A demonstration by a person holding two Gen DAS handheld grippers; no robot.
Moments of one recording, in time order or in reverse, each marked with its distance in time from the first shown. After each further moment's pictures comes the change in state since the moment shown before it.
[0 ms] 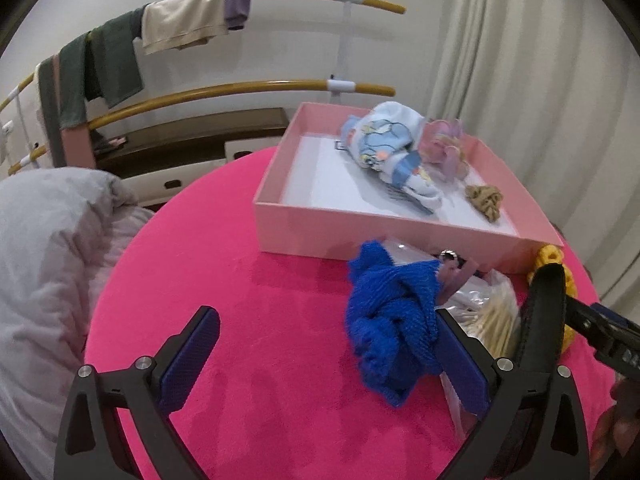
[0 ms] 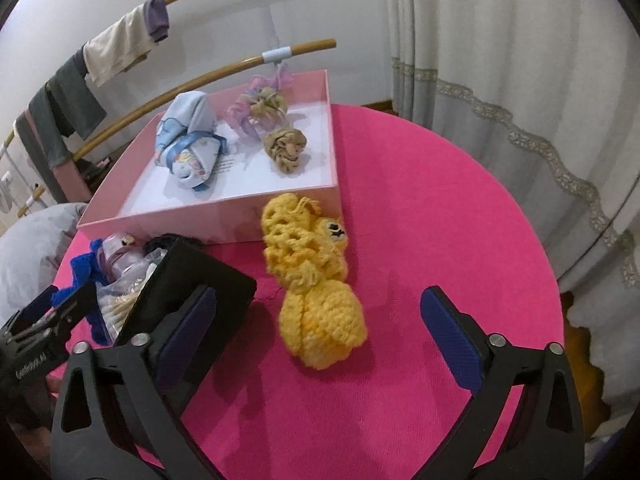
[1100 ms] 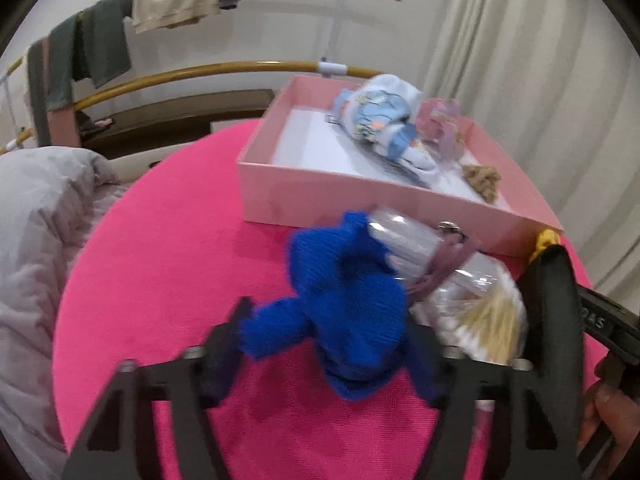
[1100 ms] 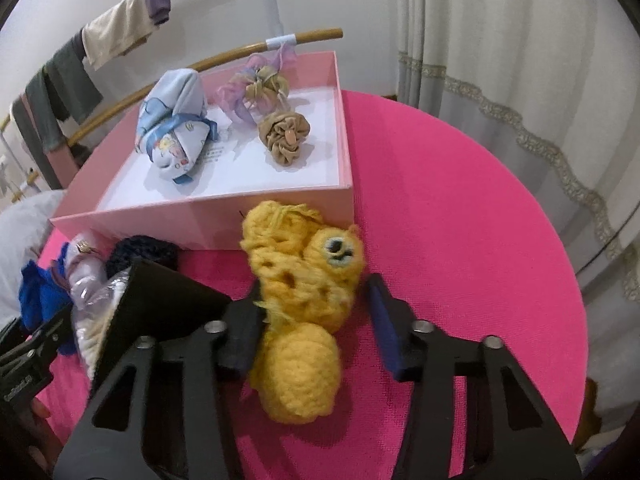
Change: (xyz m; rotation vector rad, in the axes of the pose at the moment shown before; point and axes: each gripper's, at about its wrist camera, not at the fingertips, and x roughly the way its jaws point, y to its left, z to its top) left arm 0.013 0.007 -0.009 -0.021 0.054 -0.068; right arm 0.036 0.006 0.008 -0.056 0.033 -0.019
